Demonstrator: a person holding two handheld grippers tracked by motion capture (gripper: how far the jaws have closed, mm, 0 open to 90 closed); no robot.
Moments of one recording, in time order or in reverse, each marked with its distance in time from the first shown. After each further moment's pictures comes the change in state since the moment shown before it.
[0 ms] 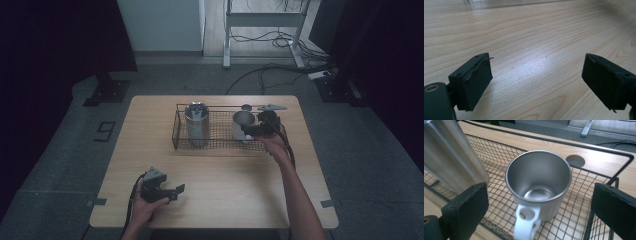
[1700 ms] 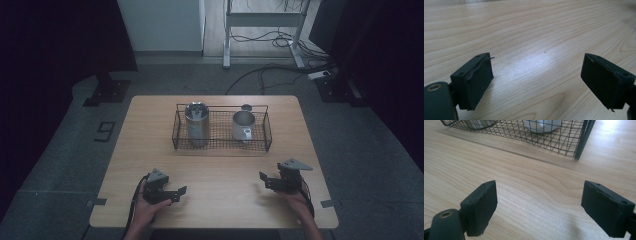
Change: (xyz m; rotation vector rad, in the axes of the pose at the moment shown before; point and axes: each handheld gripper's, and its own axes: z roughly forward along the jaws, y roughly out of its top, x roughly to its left) left arm -0.004 -0.004 0.006 0.024 0.010 0.017; right arm 0.003 -0.163 -0.079 -0.017 0.017 0.009
